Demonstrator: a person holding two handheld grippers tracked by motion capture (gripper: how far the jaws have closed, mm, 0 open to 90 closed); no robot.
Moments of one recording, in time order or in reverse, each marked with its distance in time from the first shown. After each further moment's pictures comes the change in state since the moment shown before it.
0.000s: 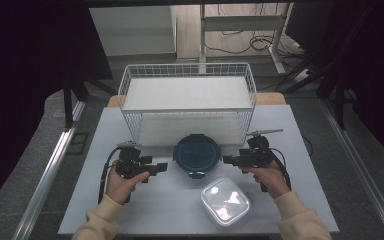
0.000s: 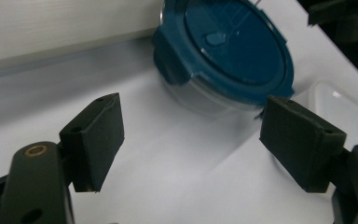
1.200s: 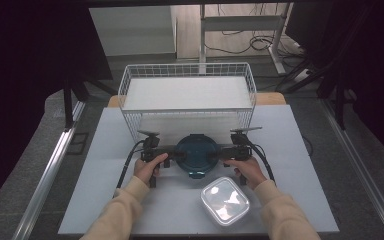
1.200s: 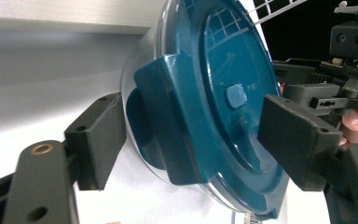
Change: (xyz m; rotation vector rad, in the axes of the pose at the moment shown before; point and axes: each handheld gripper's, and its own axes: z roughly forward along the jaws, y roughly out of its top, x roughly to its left) left arm 0.034 0.021 0.086 0.077 -0.258 -0.317; right arm -0.014 0.011 0.071 0.093 0.188 0.233
